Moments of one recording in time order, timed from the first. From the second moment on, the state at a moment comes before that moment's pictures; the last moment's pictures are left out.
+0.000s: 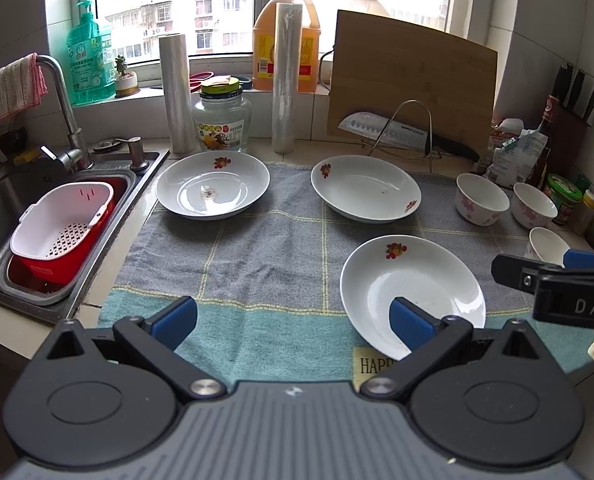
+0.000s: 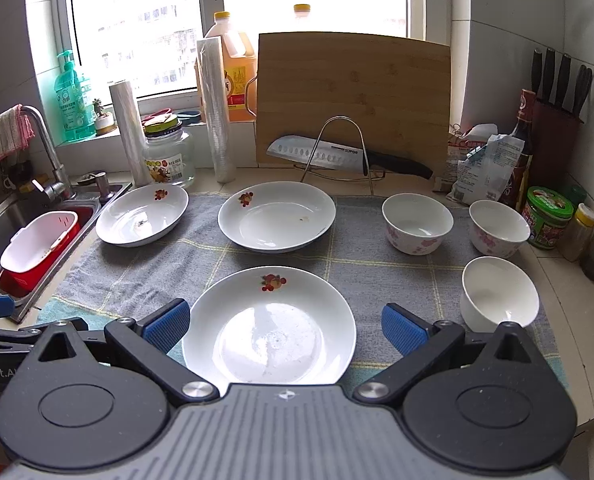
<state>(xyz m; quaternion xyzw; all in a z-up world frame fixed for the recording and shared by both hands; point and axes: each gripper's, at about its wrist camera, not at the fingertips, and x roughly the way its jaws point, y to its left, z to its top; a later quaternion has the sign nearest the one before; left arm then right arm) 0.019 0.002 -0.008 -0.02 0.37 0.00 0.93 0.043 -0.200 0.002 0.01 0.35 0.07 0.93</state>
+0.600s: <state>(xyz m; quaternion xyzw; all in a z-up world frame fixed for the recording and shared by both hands) 0.110 0.100 -0.028 0.02 0.39 -0.06 0.92 0.115 -0.124 -0.009 0.01 0.34 0.05 0.94</state>
